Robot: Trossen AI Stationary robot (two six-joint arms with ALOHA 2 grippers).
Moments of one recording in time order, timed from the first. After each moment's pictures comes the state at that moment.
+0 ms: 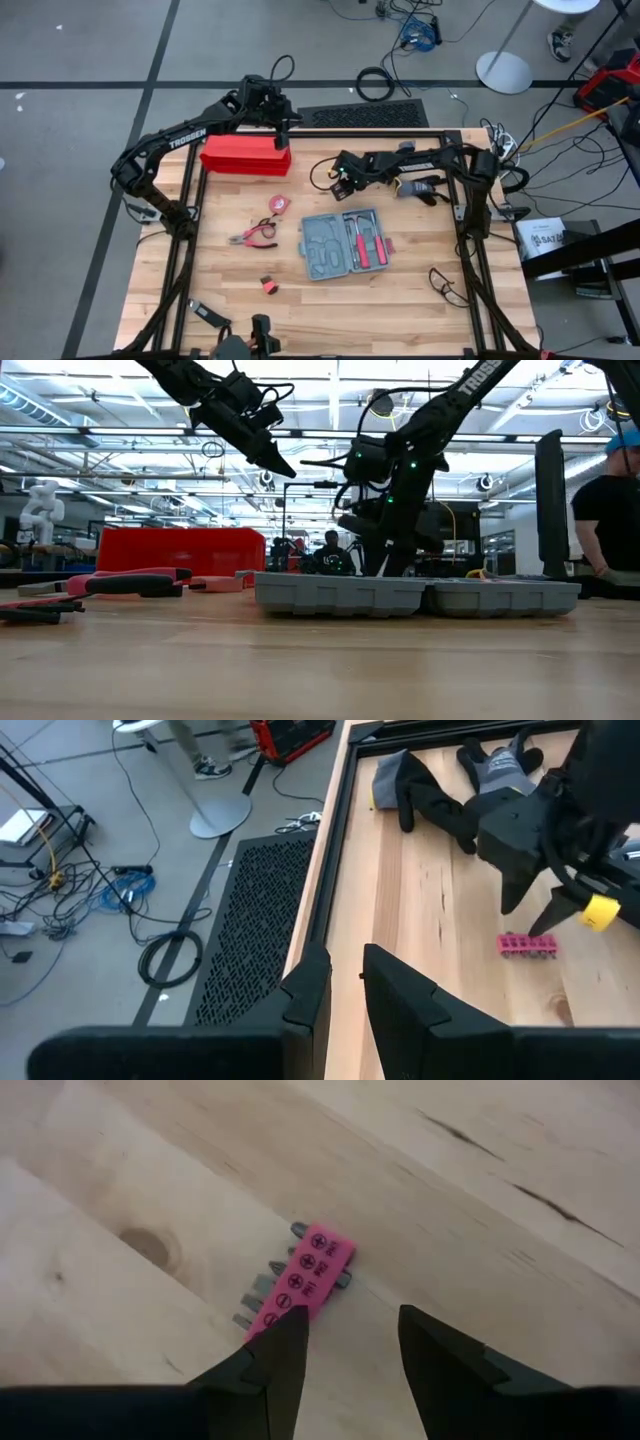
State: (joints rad) left arm 0.78 1.56 1.25 -0.26 0.41 0.56; right arm -0.35 1.90 1.17 -0.44 0.10 0.64
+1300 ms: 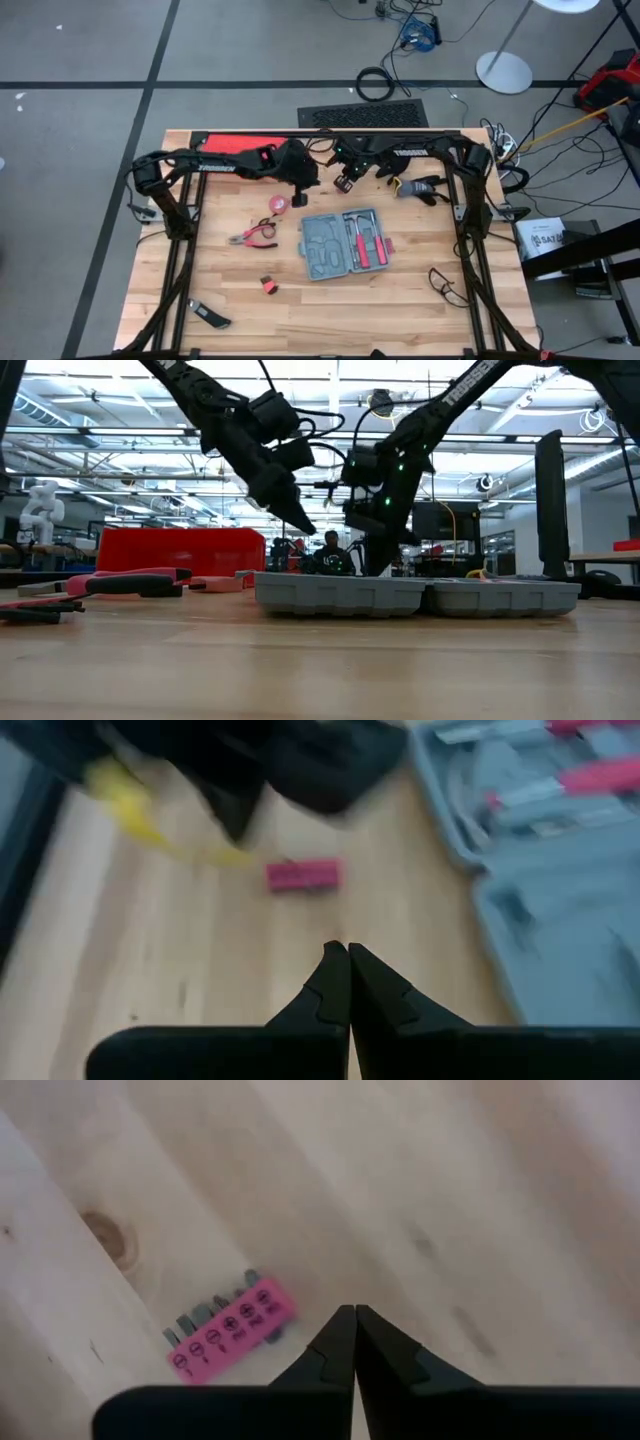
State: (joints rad) left arm 0.38 1.68 1.03 -0.13 0.23 0.36; right arm -0.47 1.98 1.32 -0.56 -0.01 0.18
